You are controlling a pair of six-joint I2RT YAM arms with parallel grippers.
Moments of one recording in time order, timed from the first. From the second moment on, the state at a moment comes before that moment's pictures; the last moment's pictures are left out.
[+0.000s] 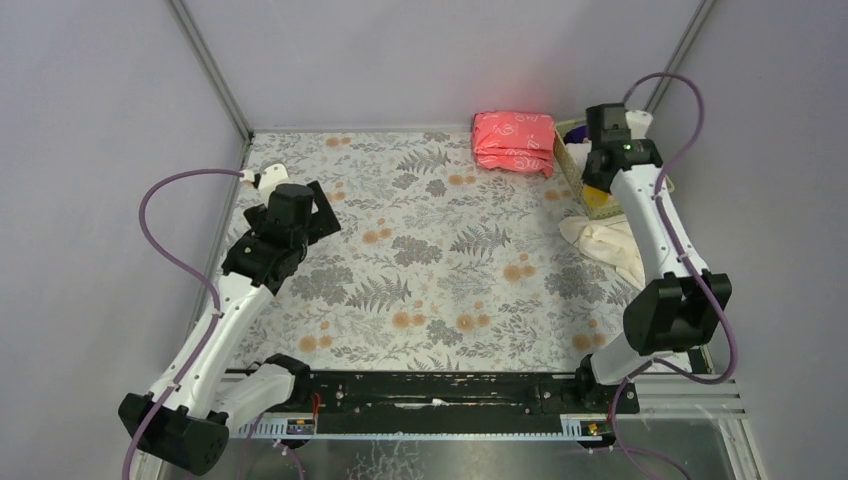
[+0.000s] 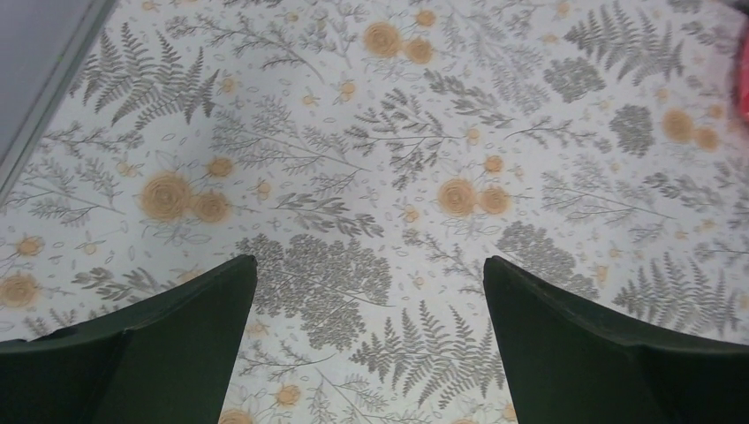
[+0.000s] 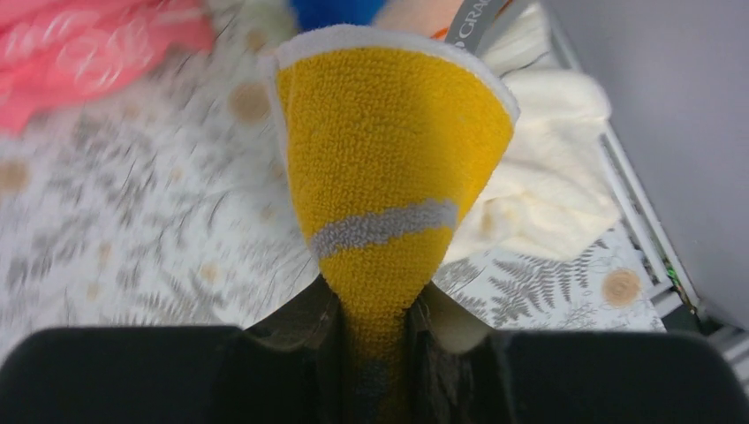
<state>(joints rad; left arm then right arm) -0.33 1.00 1.05 -0.71 -0.47 -0.56 0.13 1.55 1.55 -0.93 0.47 0.45</state>
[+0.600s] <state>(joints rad) -0.35 1.01 0.99 -0.71 -0.59 -0.55 -0.17 2.03 1.91 -0.98 0.58 0.59</state>
